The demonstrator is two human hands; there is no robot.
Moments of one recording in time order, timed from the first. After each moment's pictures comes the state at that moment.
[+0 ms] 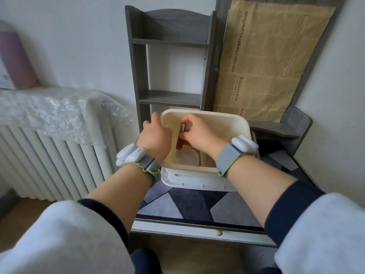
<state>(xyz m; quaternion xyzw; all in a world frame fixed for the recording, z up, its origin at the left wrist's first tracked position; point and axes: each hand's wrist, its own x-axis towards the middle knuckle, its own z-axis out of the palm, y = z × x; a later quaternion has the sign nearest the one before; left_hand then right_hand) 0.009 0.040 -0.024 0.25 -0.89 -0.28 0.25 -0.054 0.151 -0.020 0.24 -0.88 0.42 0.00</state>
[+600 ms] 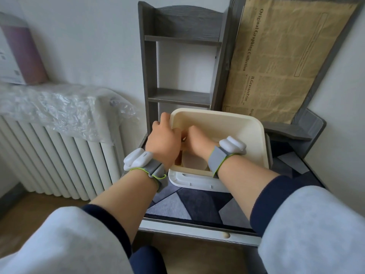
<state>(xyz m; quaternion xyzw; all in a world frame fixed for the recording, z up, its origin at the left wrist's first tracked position) 0.019 0.039 -0.029 0.20 -0.88 -0.34 0.26 -0.049 0.122 -0.036 0.22 -0.92 0.31 -0.06</state>
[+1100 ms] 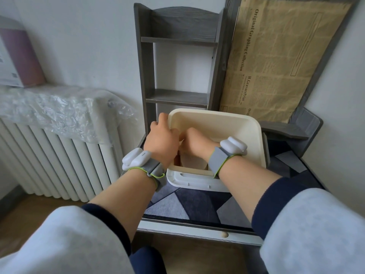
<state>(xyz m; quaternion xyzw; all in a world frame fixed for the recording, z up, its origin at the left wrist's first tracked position) 0.012 0.037 -0.034 0.19 -0.88 -0.34 0.25 -0.046 0.130 -0.031 0.24 -0.94 0.22 -0.06</state>
